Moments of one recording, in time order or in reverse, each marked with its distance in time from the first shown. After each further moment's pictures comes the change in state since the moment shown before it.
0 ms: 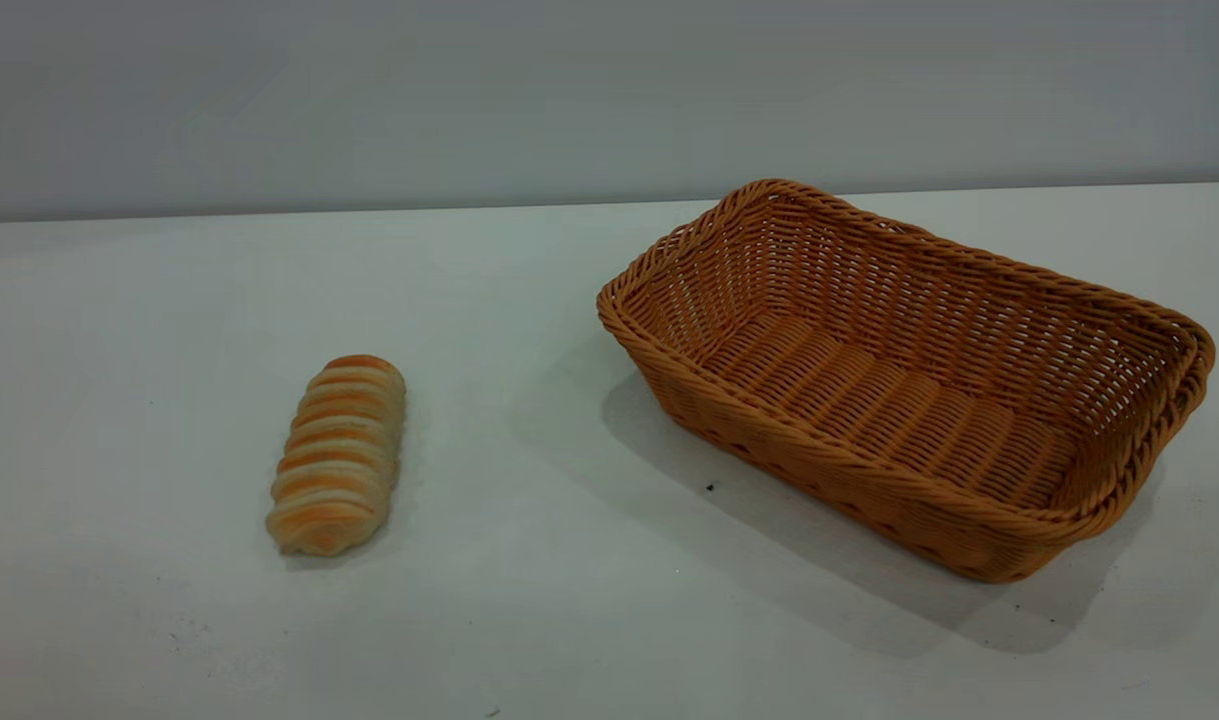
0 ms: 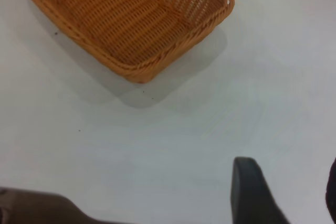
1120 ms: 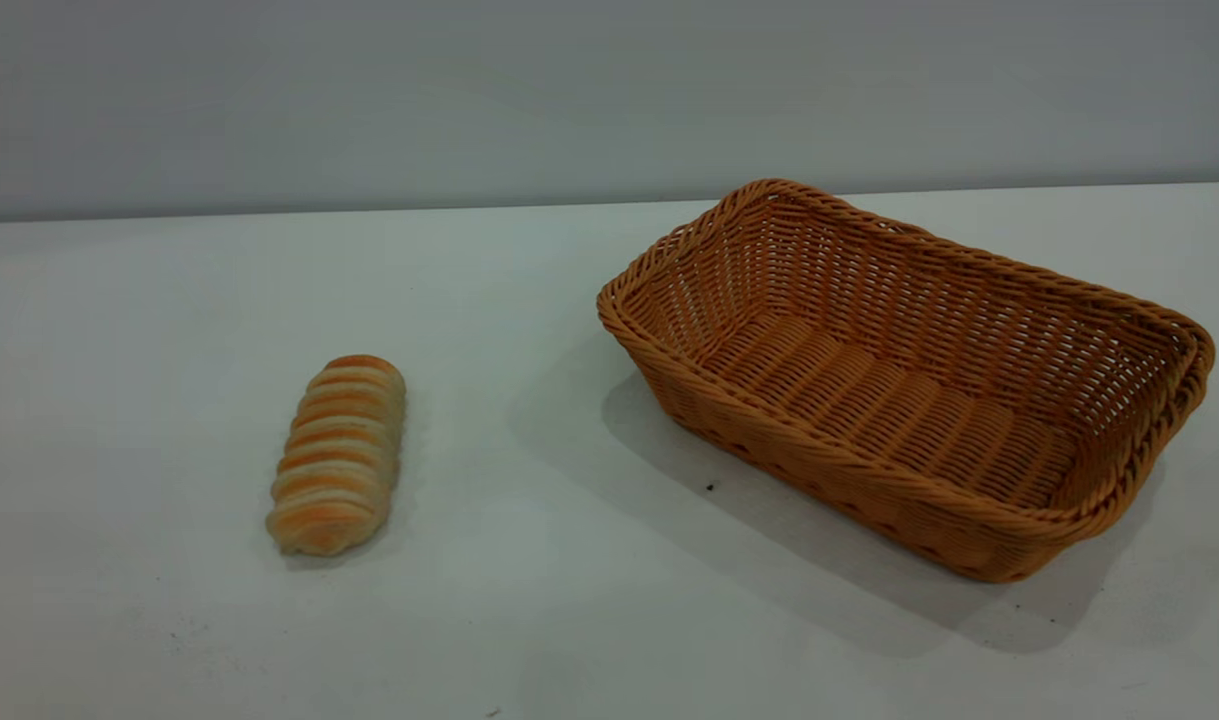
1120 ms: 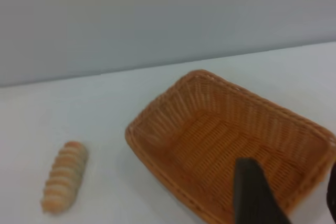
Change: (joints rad) left arm -0.010 0.244 -0.160 -0.203 -0.433 -0.035; right arm -0.001 0.351 -0.009 0.493 -0.542 -0.114
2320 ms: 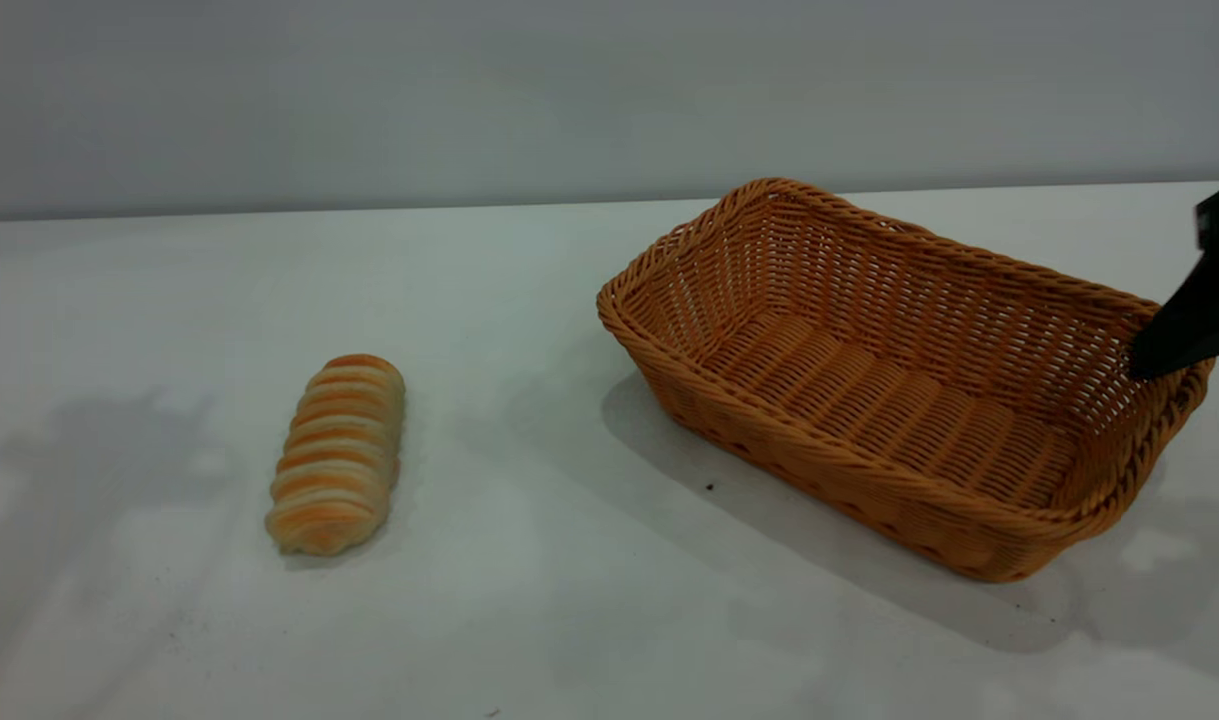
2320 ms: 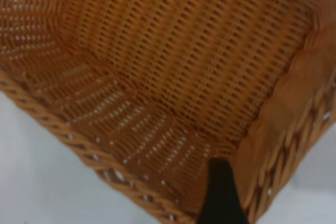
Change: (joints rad) left arm 0.000 1.274 -0.483 -0.171 -0.417 0.500; right arm 0.023 1.203 -0.112 0.581 -0.234 -0.602
